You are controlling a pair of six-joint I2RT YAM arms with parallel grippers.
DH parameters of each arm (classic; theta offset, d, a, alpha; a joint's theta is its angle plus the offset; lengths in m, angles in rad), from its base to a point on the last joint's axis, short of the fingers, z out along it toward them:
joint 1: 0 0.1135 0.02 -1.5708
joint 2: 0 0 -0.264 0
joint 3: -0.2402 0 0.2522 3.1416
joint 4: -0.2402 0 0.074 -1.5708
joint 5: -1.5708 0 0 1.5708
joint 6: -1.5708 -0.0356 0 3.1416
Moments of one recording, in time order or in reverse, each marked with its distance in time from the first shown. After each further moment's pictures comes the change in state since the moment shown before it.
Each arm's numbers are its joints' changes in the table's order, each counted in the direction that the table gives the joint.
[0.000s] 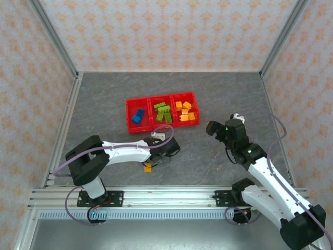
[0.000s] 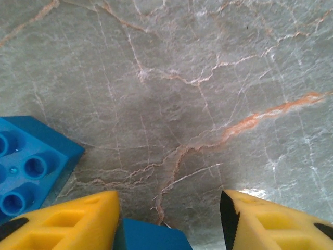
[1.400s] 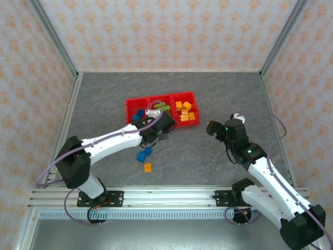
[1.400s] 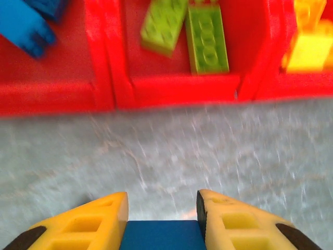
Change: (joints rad) left arm 0.180 -0.101 -0.272 -0.169 0.087 -0.106; right arm 0.000 0.001 -0.001 0.000 -0.018 0.016
